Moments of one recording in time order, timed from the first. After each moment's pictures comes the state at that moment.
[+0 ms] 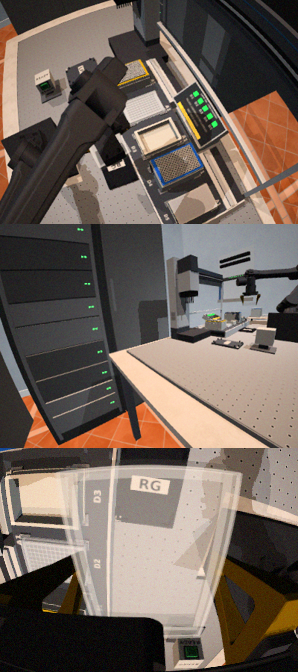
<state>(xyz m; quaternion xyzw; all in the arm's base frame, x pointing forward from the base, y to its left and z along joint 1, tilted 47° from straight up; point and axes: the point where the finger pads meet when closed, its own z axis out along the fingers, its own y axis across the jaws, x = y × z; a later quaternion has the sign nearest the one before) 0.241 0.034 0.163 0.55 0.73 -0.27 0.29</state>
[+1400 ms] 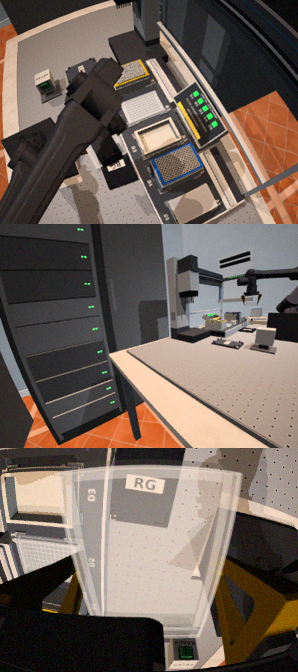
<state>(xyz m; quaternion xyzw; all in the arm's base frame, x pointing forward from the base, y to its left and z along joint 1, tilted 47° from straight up) 0.233 0.032 0.162 0.55 0.74 -0.28 0.29</state>
